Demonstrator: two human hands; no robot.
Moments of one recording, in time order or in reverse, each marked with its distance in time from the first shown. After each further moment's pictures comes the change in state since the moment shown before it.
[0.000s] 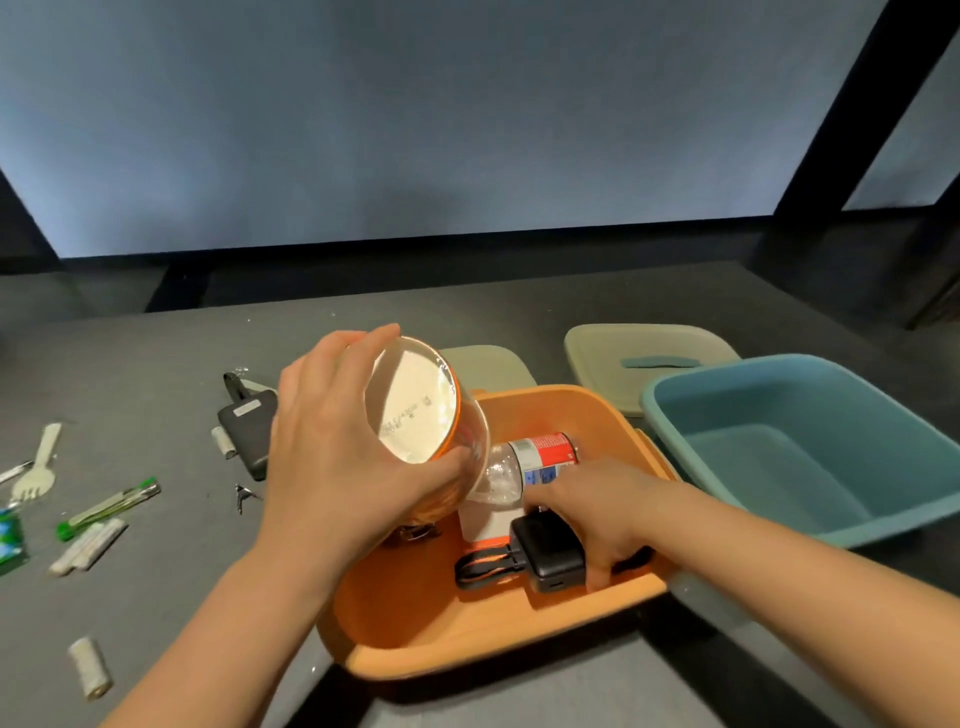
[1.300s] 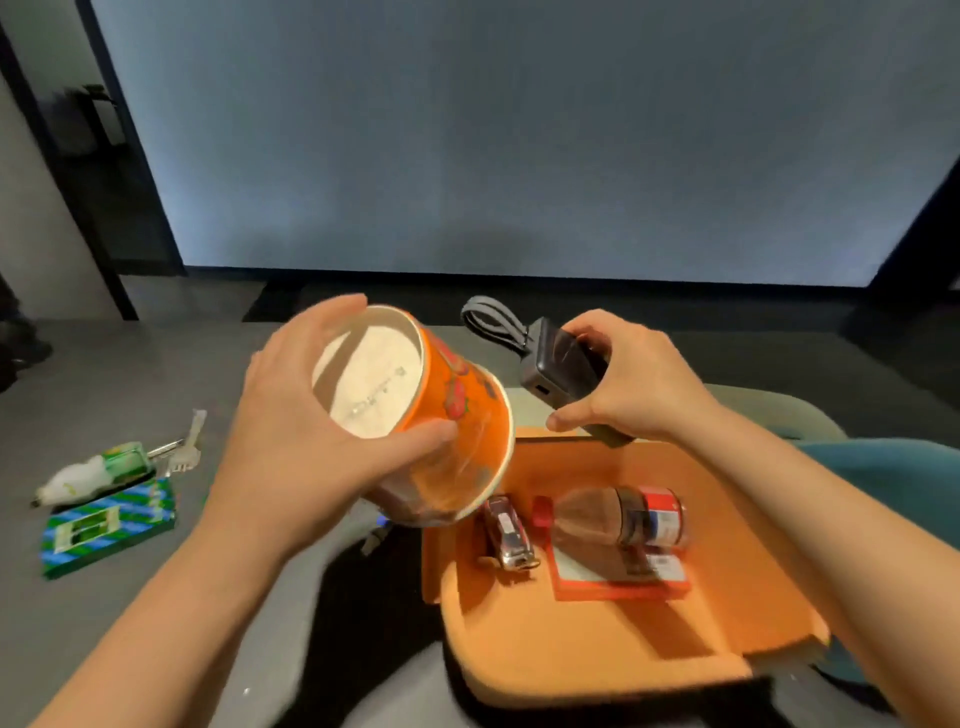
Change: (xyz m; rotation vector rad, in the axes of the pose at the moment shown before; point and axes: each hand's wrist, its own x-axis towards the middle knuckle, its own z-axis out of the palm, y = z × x) left_hand 0.002 -0.054 -0.106 -0.246 0.140 -0.135; right_hand 0.015 -0.050 -0.132 0.542 0.833 0.083
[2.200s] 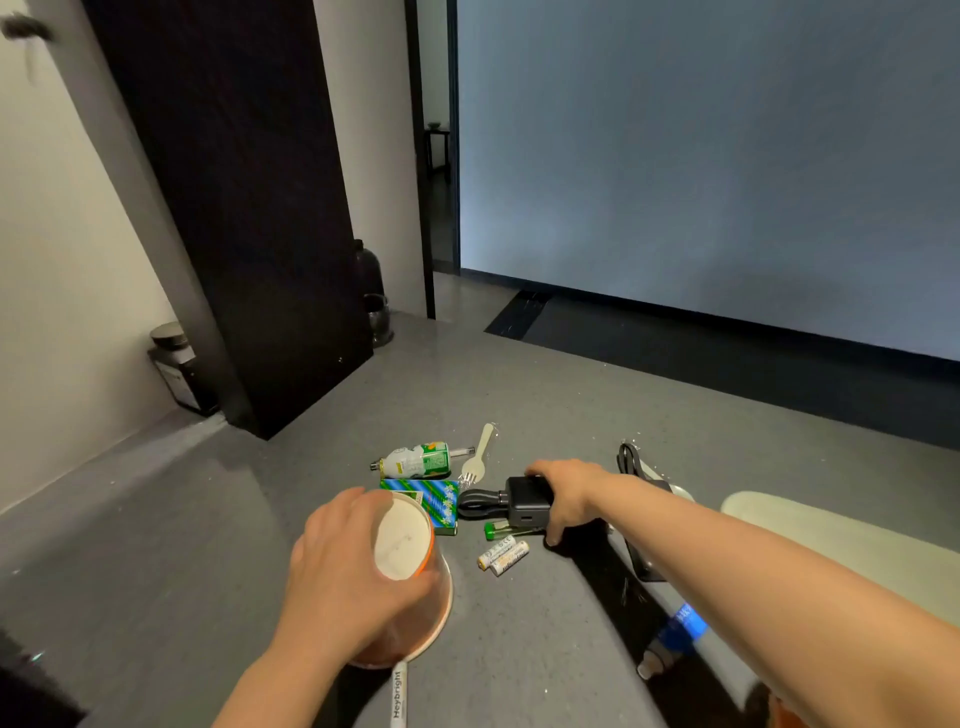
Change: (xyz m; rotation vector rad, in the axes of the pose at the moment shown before) left_hand -0.058 -0.201 -0.134 0.647 0.182 -0.551; right_hand 0.165 -0.173 0.300 -0.380 -0.856 -0.377
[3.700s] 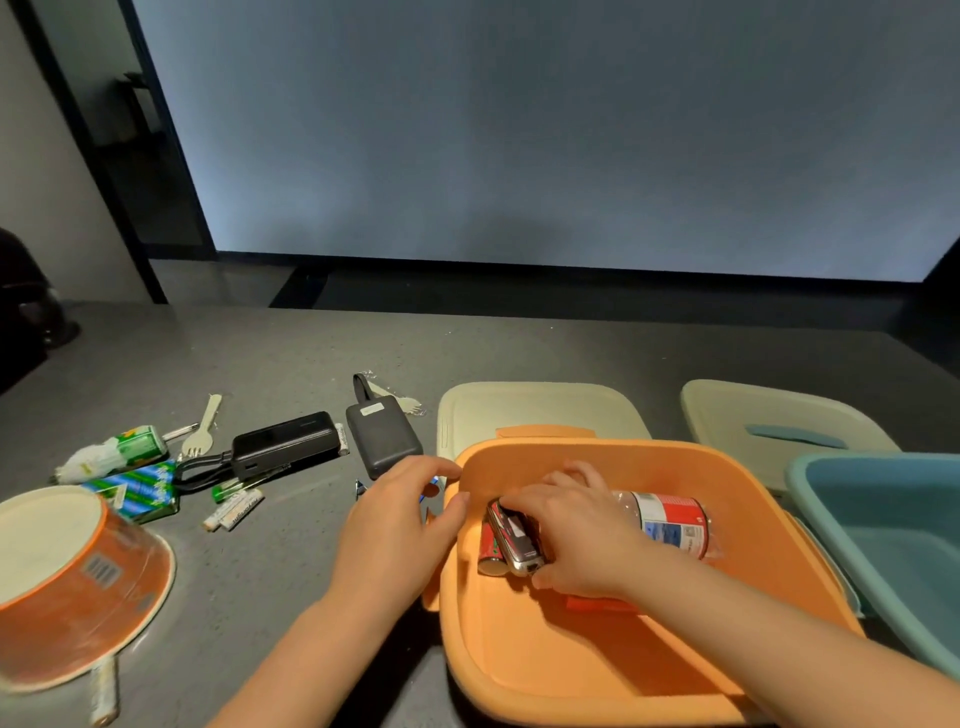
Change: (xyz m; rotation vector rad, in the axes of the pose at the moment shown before) left_hand -0.113 0.209 0.104 -0.360 -0.324 0.480; right_hand -0.295 0.126 0.128 -0.049 0.430 0.154
